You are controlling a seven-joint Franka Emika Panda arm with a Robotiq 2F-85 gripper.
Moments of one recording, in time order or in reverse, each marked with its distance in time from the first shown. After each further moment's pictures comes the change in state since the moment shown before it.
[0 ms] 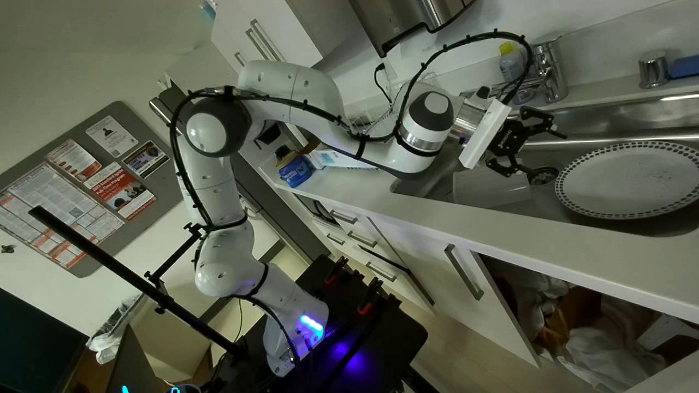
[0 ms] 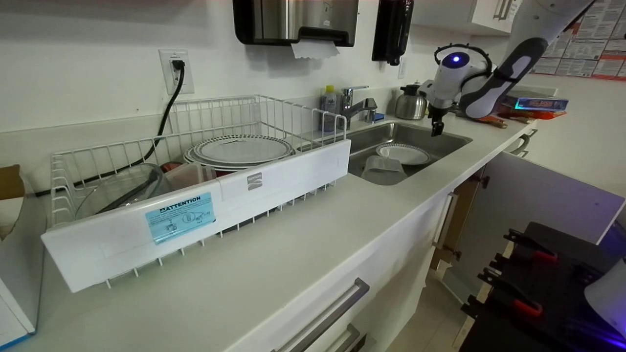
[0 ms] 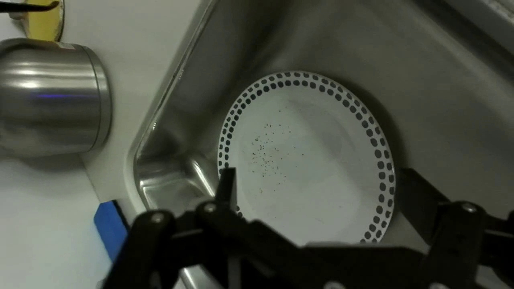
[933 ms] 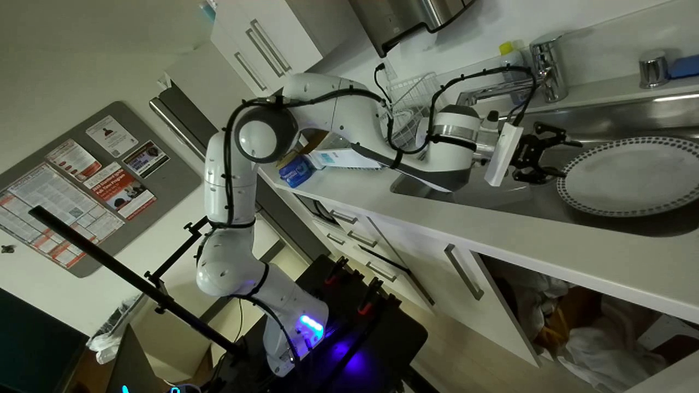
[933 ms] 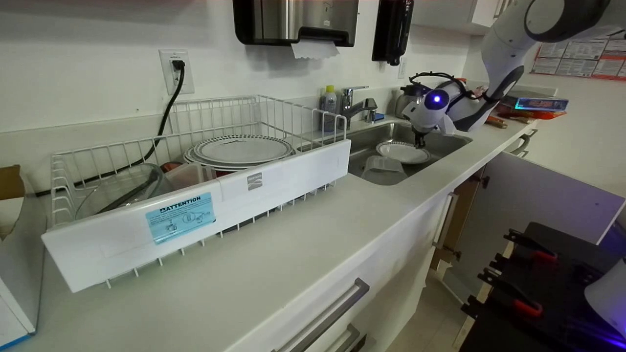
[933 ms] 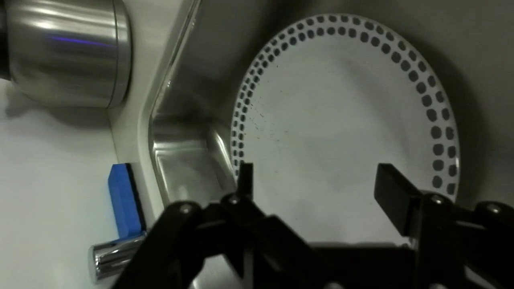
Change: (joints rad) arm 0.041 0.260 -0.004 0.269 -0.679 -0.021 0.693
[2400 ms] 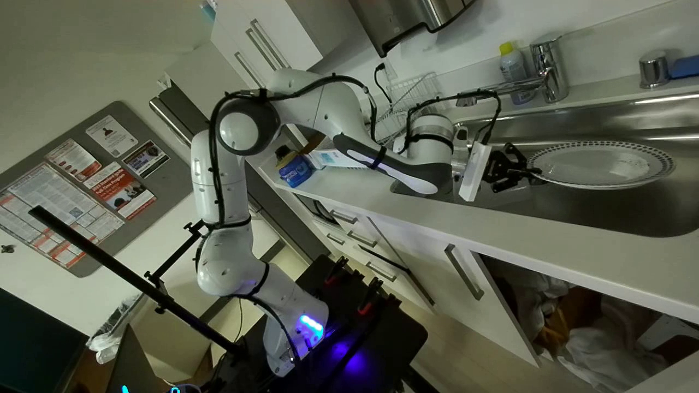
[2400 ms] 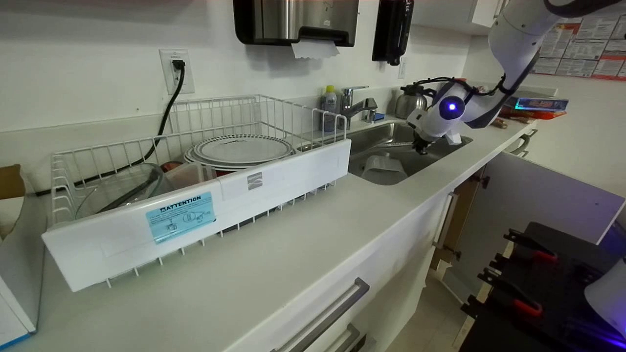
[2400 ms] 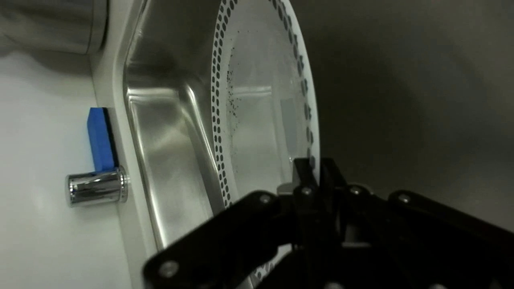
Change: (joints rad) arm 0.031 -0.126 0.042 -0.212 -0.430 -0.014 0.372
